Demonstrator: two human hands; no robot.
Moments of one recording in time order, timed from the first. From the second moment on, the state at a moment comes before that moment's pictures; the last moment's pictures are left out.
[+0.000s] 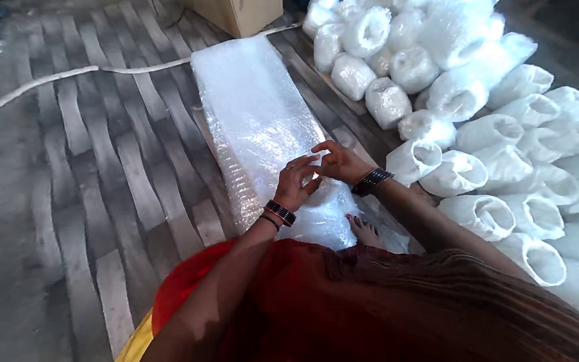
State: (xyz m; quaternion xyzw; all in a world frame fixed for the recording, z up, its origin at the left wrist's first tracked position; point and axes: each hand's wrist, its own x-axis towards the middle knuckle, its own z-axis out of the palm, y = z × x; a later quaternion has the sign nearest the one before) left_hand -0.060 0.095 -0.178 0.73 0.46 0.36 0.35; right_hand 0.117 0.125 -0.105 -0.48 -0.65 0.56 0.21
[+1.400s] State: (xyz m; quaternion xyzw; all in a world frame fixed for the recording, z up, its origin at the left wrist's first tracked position) left_hand -0.072 0.102 -0.196 0.71 0.42 0.43 0.36; right_hand 0.142 0.130 -0.163 -0.55 -0.53 0.58 0.29
